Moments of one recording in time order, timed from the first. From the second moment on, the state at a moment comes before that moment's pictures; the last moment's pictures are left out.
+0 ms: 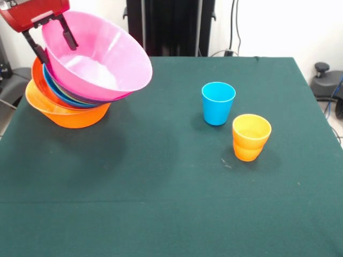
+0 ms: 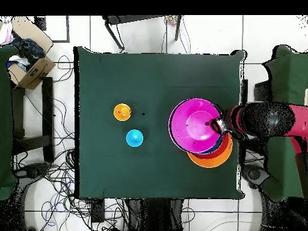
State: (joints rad) arm -1.24 -0.60 1.05 1.60 -0.63 1.18 1.20
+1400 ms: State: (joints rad) arm -1.24 -0.60 1.07 1.61 -0.61 1.18 1.20
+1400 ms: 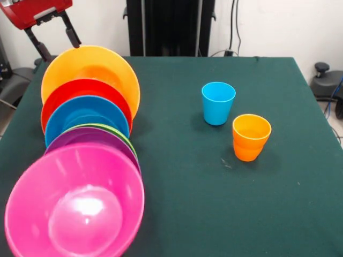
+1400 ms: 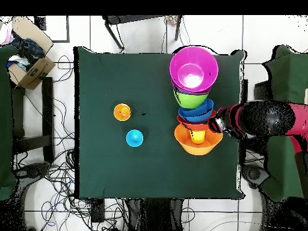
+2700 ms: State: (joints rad) arm -1.12 -0.42 1.07 1.49 -0.71 1.05 1.20
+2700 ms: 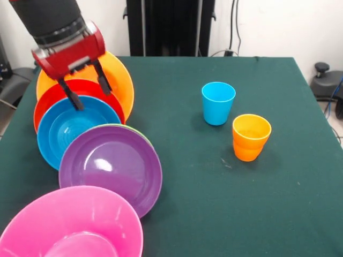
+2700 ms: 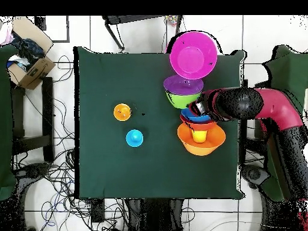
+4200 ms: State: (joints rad) arm -1.18 -0.56 1.07 1.57 -0.70 1.04 1.20
